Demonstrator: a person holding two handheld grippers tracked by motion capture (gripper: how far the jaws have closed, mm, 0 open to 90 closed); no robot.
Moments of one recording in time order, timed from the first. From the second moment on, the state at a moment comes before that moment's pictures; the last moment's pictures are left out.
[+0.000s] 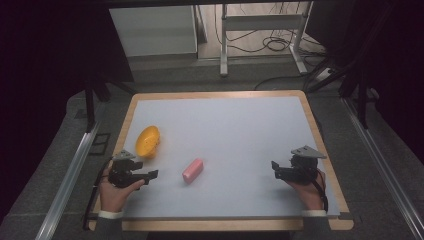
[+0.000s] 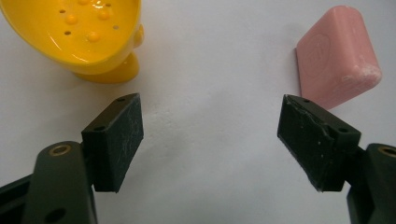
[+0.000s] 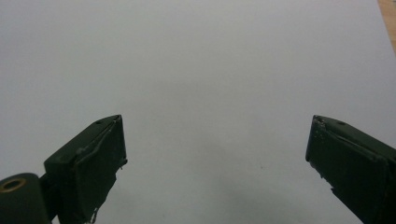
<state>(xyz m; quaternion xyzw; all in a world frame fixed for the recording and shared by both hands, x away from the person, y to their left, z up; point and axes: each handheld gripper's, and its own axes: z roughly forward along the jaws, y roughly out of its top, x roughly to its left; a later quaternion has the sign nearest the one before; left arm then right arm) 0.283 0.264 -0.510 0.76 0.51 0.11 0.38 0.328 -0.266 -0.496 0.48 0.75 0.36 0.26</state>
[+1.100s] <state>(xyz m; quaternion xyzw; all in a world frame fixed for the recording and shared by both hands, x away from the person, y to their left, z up) 0.282 0.257 -0.504 0.76 0.52 0.13 0.36 0.329 -0.265 -0.495 0.47 0.76 0.36 0.25</state>
